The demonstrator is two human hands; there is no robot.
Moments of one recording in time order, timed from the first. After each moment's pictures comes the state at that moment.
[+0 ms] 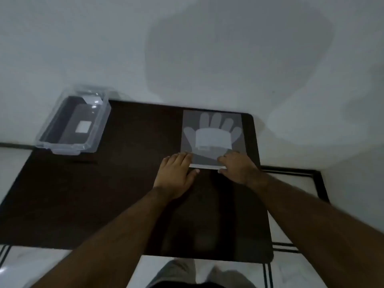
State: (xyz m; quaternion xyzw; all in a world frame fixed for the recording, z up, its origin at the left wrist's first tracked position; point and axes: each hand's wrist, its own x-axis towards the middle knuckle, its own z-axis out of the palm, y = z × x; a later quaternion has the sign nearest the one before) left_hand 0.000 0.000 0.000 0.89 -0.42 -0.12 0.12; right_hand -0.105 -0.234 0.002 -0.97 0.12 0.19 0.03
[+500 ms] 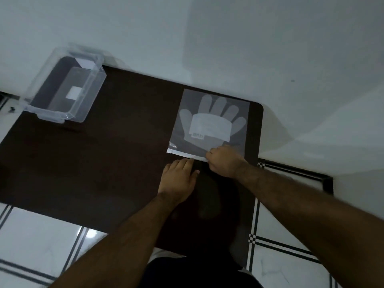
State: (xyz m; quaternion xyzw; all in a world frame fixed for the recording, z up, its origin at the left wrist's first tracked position) left_hand -0.064 -0.064 -0.053 0.93 -0.29 -0.20 0.14; right_hand -0.078 -0.276 -0.028 -0.97 -0.09 0.23 0.01
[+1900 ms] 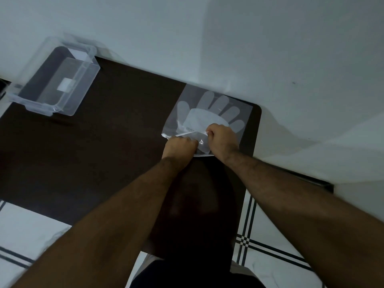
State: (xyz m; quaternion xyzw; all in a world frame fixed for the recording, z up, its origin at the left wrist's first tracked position) left_hand 0.009 -0.147 -0.045 0.91 -0.40 -0.09 -0.06; right_hand -0.035 -0.307 -0.045 -0.95 0.19 -0.01 0.25
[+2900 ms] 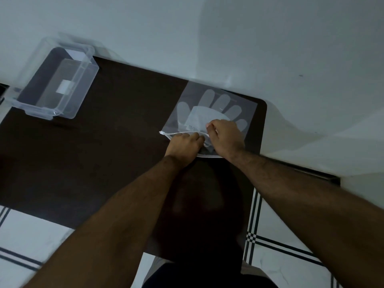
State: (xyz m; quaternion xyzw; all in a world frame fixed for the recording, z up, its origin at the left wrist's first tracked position) left_hand 0.020 -0.140 -0.061 0.88 -0.47 -0.02 0.04; right_hand -0.032 -0.308 -0.053 -0.95 0.17 -0.02 0.27
